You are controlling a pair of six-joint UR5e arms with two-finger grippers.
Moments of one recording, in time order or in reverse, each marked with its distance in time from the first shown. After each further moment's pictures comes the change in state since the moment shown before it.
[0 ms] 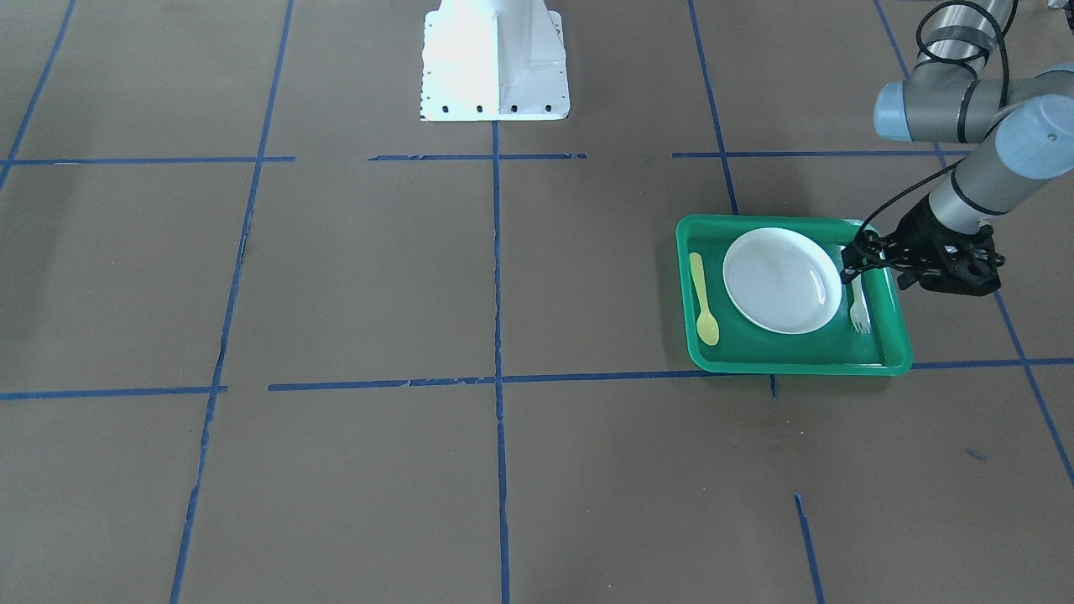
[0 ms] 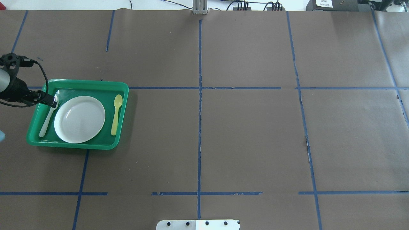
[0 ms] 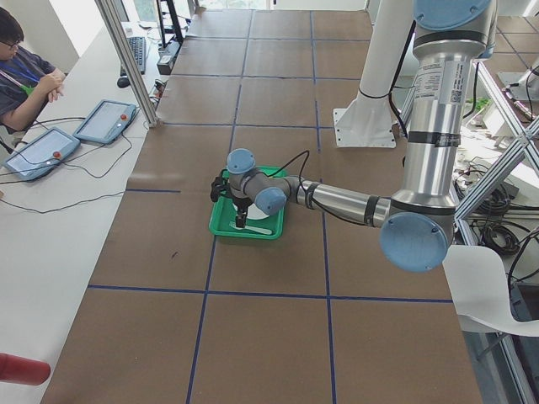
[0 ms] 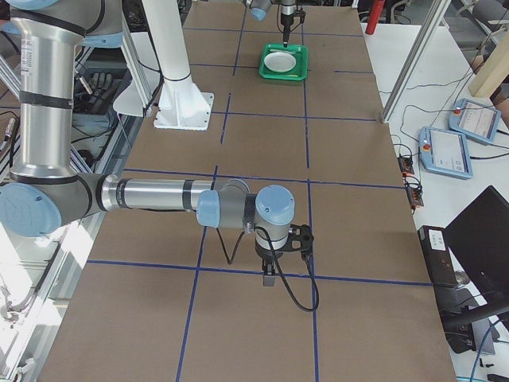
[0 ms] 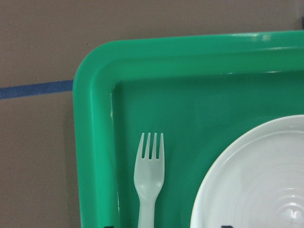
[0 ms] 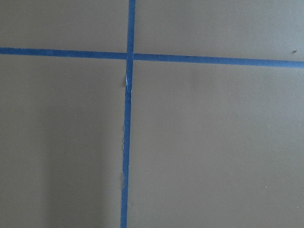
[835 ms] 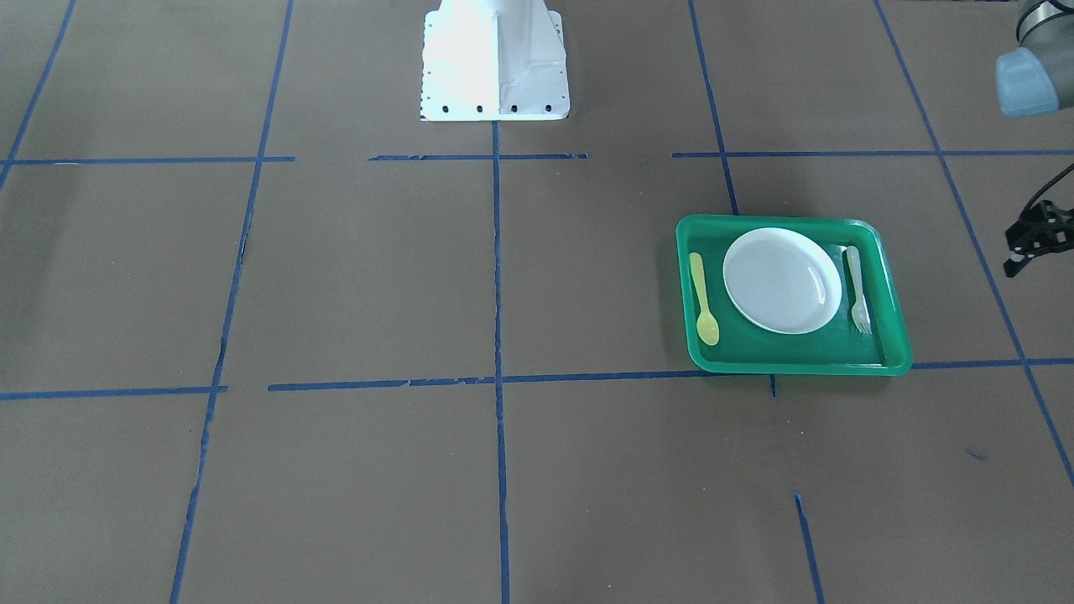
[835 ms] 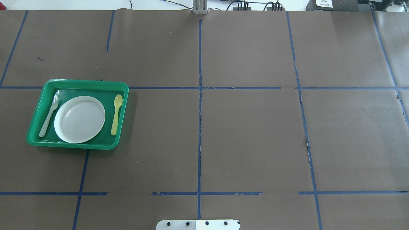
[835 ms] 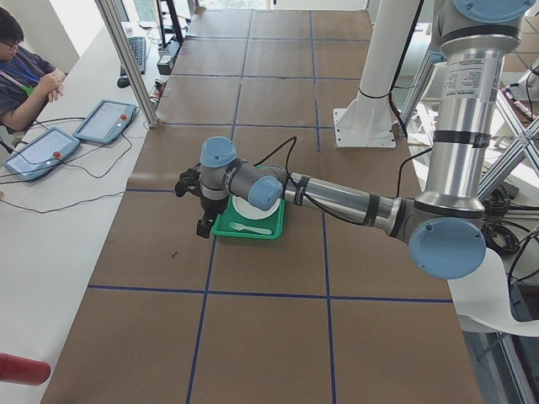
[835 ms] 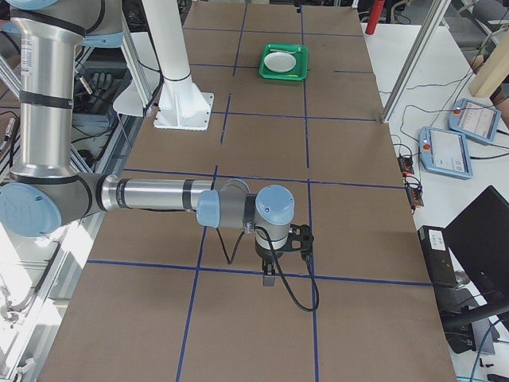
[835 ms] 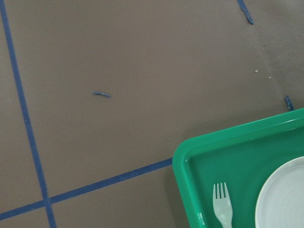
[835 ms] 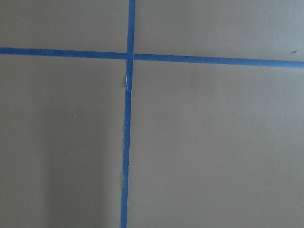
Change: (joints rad) left arm -0.350 -0.005 -0.050 0.277 -0.003 0.570; right arm 0.000 0.000 0.000 0.000 0.000 -0.001
